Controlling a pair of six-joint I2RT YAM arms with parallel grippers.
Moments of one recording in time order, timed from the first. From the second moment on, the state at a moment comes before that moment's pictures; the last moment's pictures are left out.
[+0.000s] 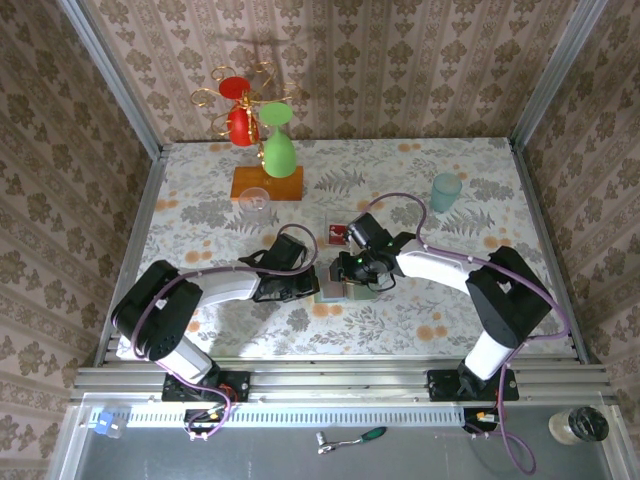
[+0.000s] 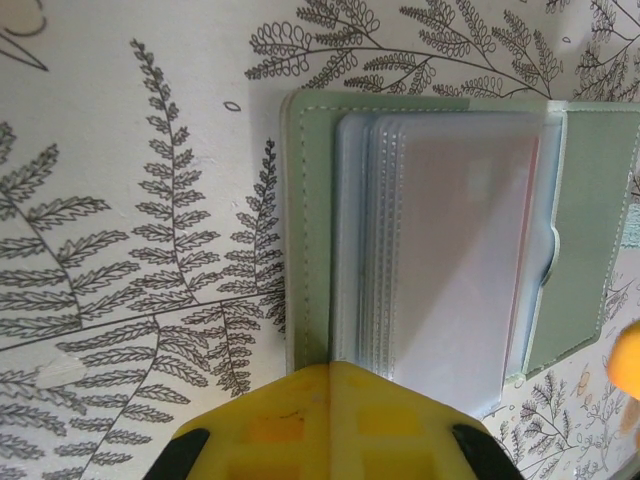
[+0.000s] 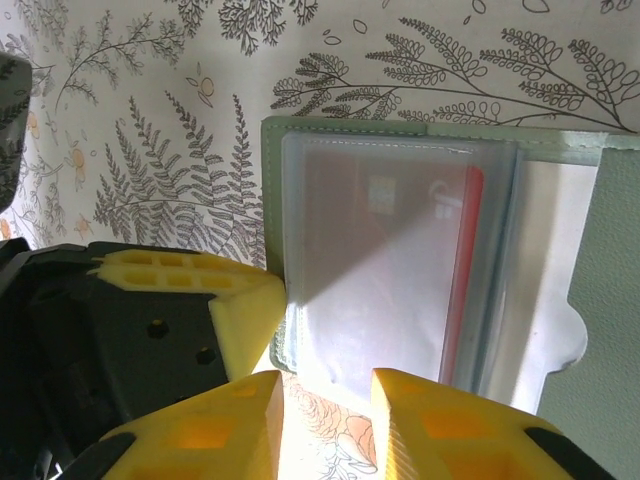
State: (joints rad) left arm -0.74 1.57 0.69 -0.12 0.31 -0.85; right arm 0.66 1.68 0.98 -0.35 -0.35 0.74
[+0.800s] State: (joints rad) left arm -0.74 1.57 0.70 -0.14 0.29 -0.85; right arm 0.66 1.76 0.98 -0.31 -0.39 0.79
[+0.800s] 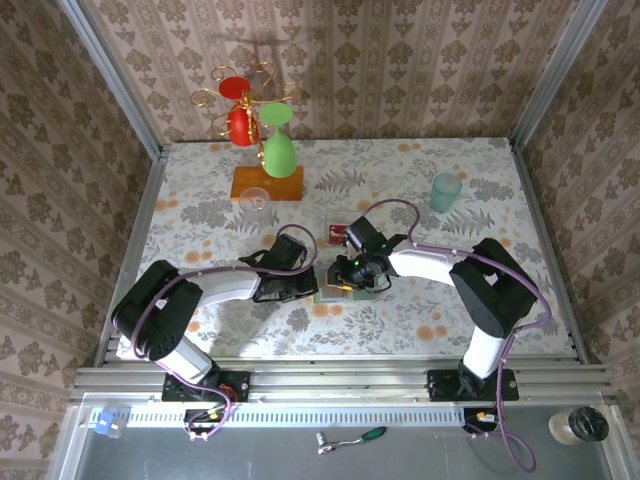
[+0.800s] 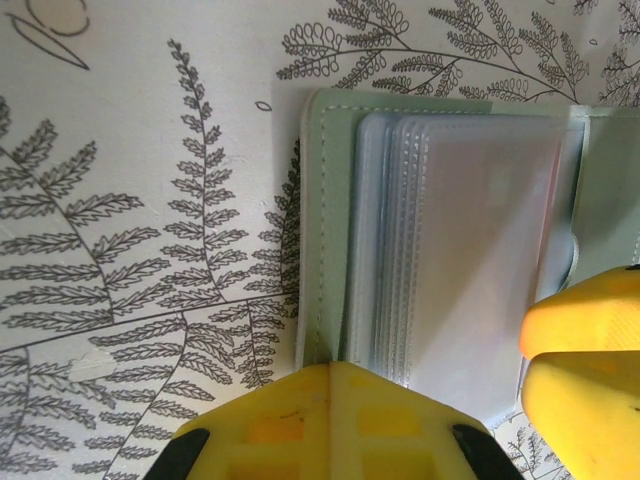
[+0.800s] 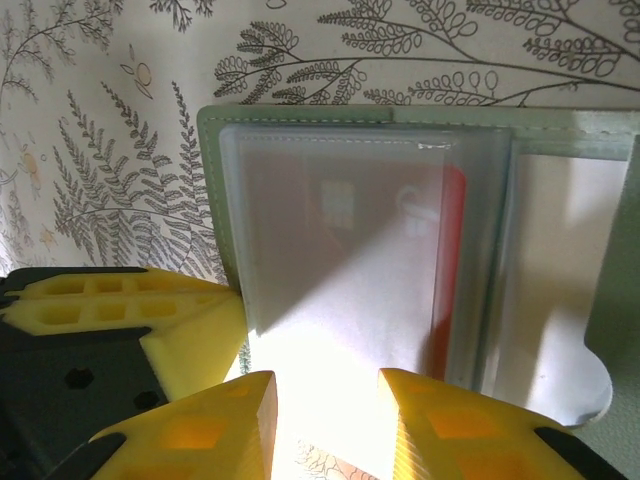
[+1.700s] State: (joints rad) left arm -0.74 1.57 0.70 -0.16 0.27 -0.85; right arm 0.62 1.76 0.97 -0.32 -0.37 0.78
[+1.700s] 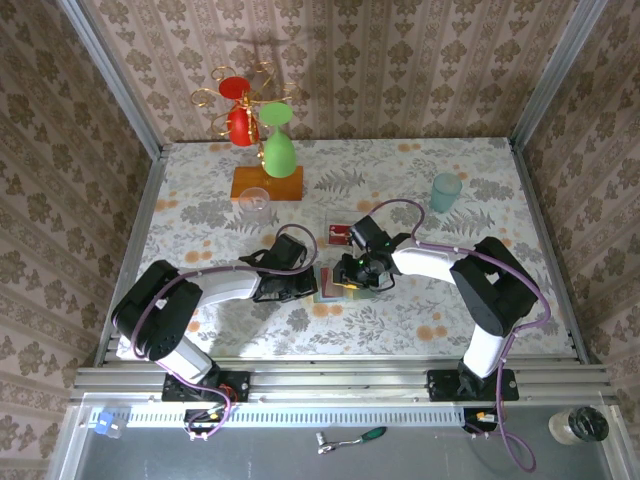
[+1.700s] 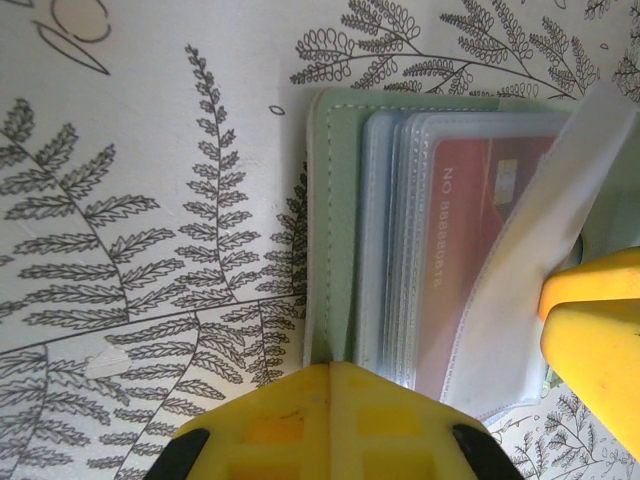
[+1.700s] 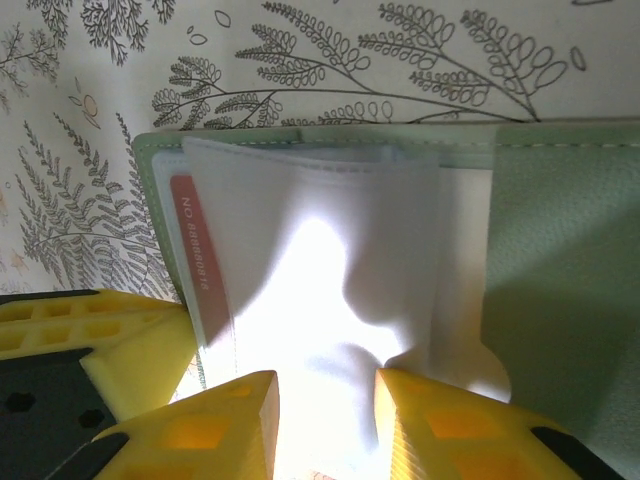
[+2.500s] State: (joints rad) left arm -0.74 1.50 0.72 -0.08 0.30 -0.88; right arm 0.60 1.74 0.92 -0.29 -0.38 0.78
